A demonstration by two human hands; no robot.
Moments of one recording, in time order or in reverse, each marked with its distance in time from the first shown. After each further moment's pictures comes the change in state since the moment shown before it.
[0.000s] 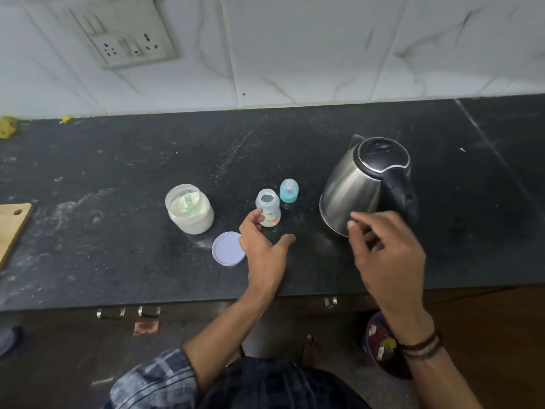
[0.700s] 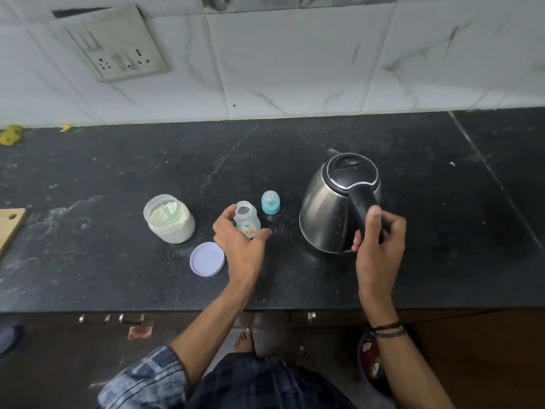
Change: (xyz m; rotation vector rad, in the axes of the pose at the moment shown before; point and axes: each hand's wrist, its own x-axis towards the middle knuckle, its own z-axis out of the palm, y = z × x) left_hand 0.018 0.017 0.031 0.128 0.196 0.031; right_hand 0.029 0.055 0.014 0.601 0.133 0.636
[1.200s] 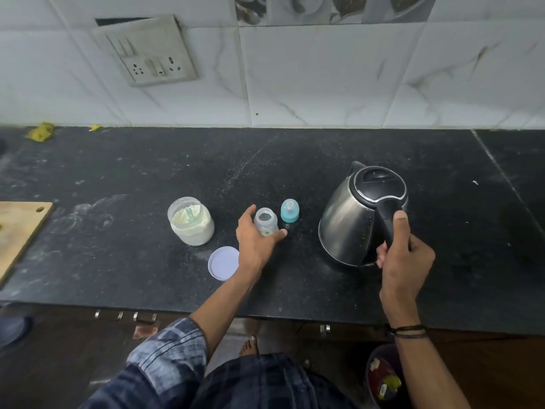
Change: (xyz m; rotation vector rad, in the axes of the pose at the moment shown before) left_hand 0.053 -0.025 -0.001 0.026 -0.187 -0.115; right_hand 0.014 -0.003 0.010 -0.007 0.061 0.105
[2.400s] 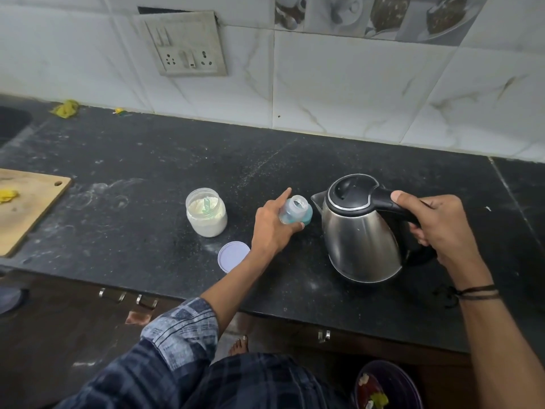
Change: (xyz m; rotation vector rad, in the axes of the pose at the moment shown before) left_hand 0.010 0.030 -0.007 0.157 -0.130 0.199; right_hand 0.082 -0.067 0.002 -0.371 -0.581 -0.165
